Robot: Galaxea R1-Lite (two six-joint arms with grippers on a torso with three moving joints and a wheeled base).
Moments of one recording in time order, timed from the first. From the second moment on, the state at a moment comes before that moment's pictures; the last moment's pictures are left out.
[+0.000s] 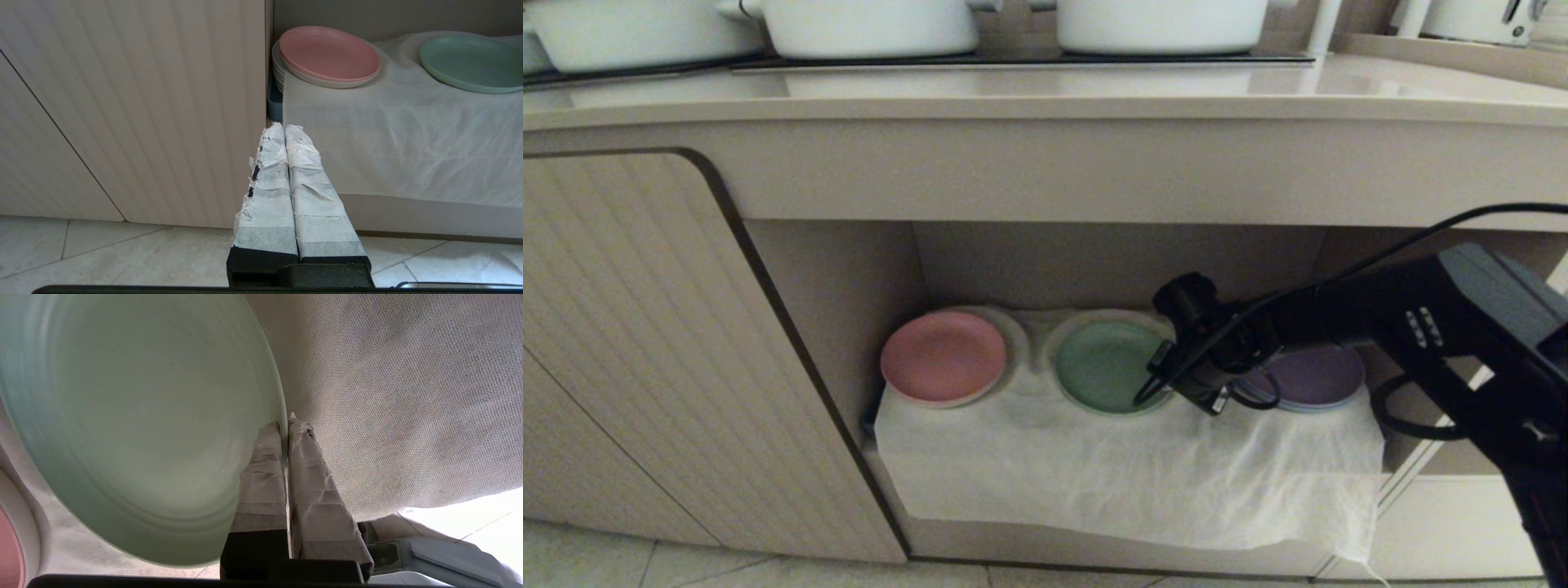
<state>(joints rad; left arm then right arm) 0.00 0.00 0.00 0.00 0.00 0.00 0.45 2.34 -1.63 0.24 -0.16 0.99</state>
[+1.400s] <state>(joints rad) 0.00 0.00 0.00 0.00 0.00 0.00 0.45 2.28 -1.59 0.33 -0.20 0.99</state>
